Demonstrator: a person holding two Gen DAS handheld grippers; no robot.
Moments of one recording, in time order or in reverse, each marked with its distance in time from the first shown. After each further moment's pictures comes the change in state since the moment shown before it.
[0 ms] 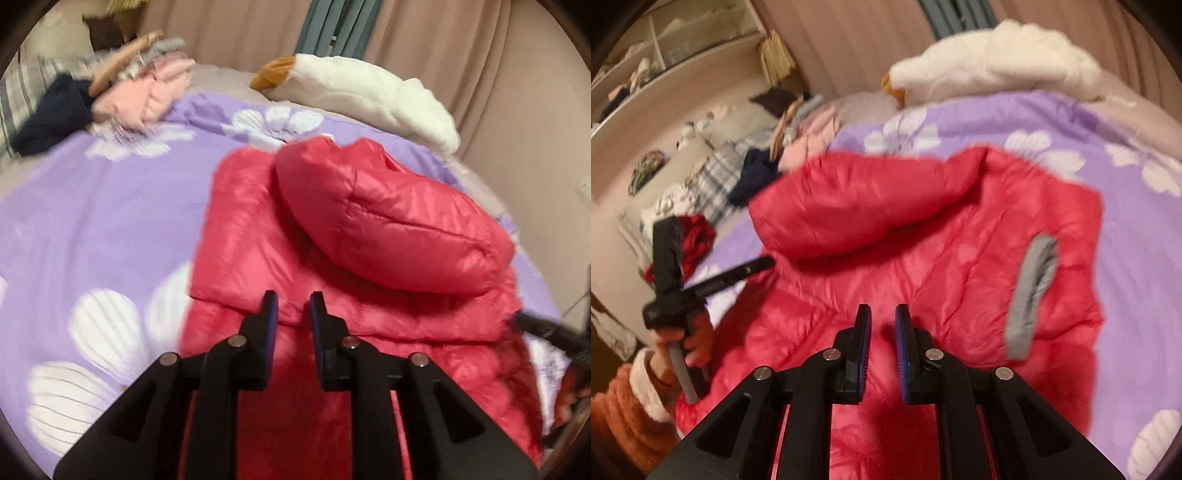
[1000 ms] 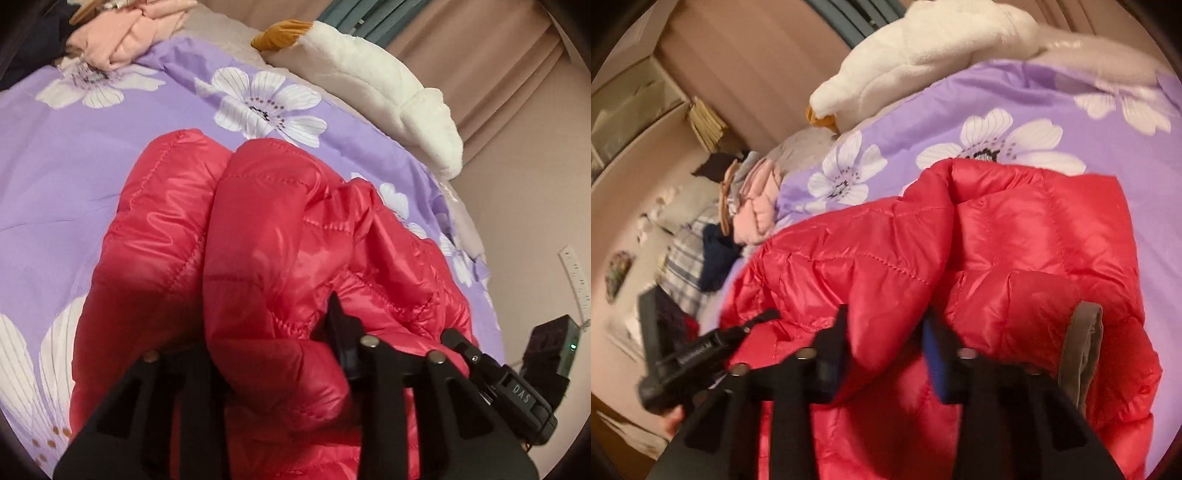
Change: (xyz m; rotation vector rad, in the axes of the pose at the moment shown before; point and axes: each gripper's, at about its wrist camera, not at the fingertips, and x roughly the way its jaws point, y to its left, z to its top) left arm 0.076 -0.012 0.056 -0.239 0.131 -0.170; right arm 0.080 -0.020 0.035 0.281 -0.040 -0.040
